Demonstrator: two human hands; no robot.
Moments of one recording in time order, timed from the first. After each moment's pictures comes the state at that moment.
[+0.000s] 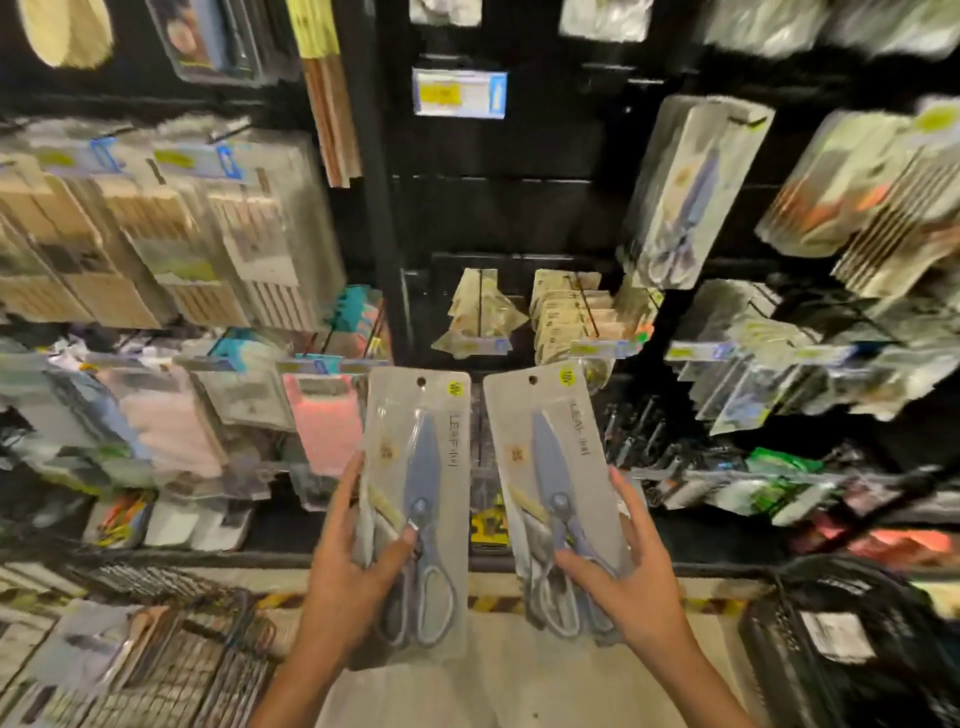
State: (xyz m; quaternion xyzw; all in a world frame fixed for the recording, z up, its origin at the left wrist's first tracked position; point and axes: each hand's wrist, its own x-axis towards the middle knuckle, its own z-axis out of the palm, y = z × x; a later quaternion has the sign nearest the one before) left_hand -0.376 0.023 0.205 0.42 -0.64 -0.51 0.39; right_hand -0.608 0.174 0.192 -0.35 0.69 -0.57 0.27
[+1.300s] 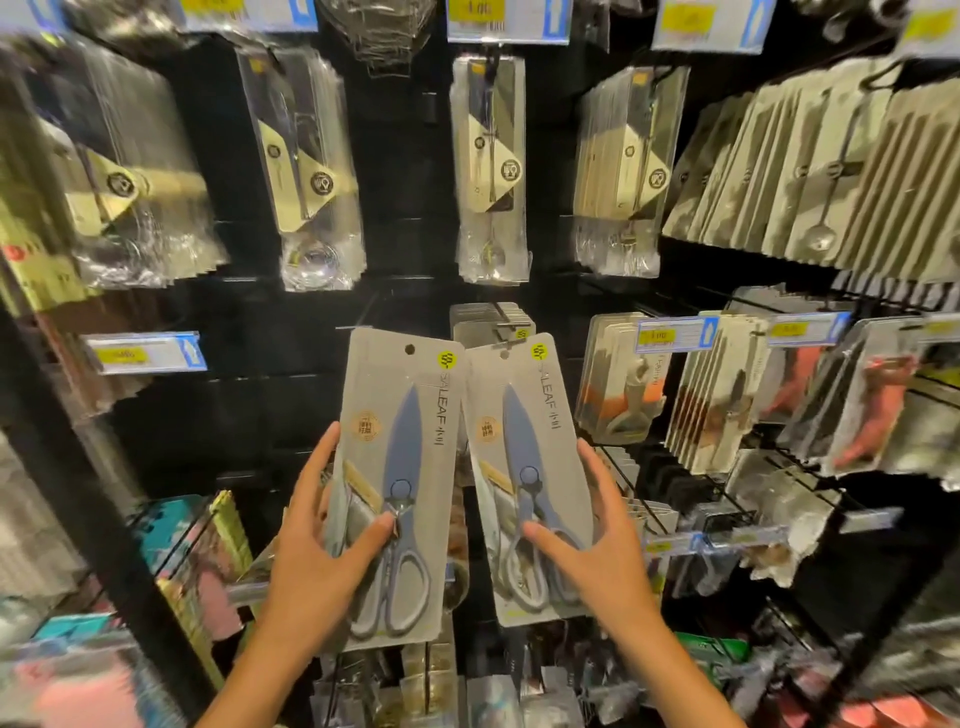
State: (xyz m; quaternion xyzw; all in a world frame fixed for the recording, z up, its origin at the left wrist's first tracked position) left_hand -0.721 -0.039 0.351 0.26 -0.73 -0.44 0.45; right_hand -0.948 0.108 0.313 -0.42 0.62 -0.65 0.10
